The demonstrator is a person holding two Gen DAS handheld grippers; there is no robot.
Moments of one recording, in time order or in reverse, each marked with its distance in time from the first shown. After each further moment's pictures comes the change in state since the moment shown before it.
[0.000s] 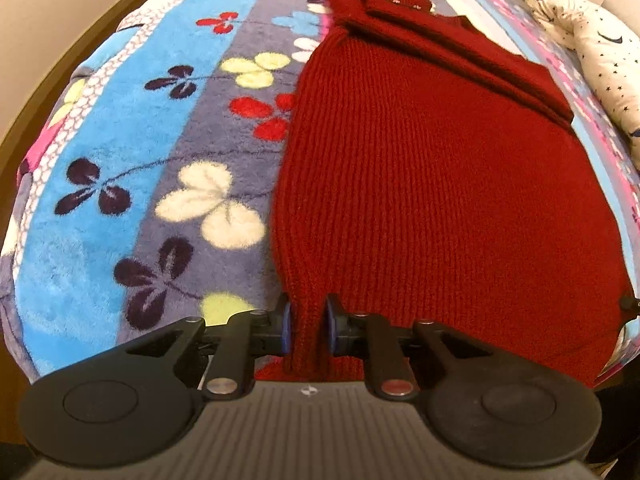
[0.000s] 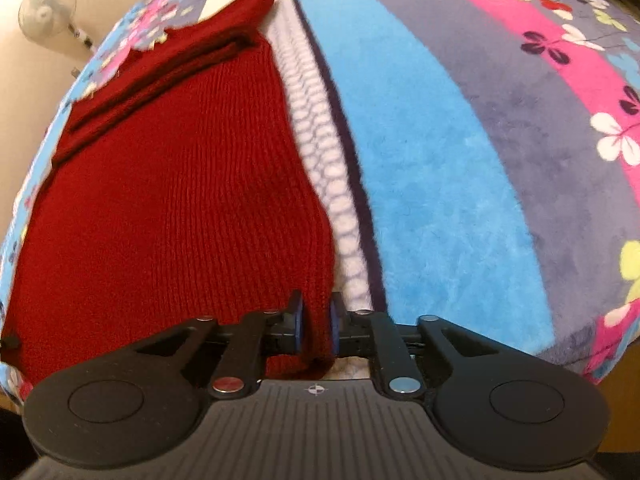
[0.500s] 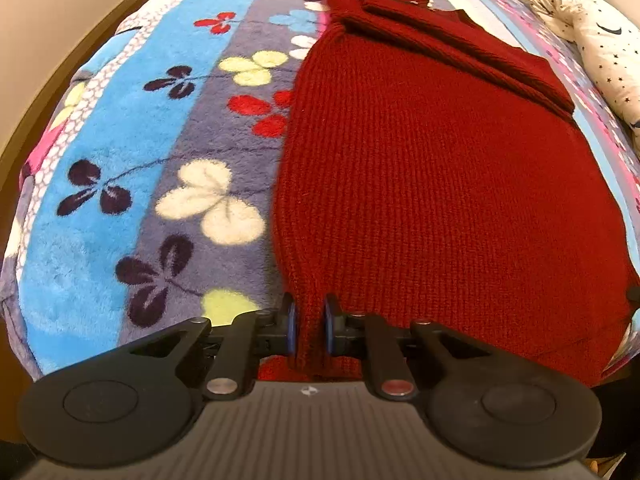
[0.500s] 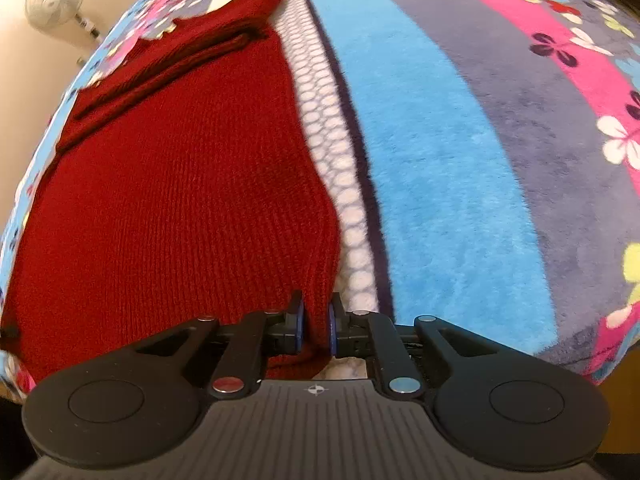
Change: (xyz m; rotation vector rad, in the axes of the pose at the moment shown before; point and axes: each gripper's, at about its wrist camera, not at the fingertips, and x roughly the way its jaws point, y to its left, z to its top) left arm 0.001 -0.003 -0.004 0.018 0.000 0.017; right arm -0.011 -0.009 -0.007 0.023 -0.022 0.023
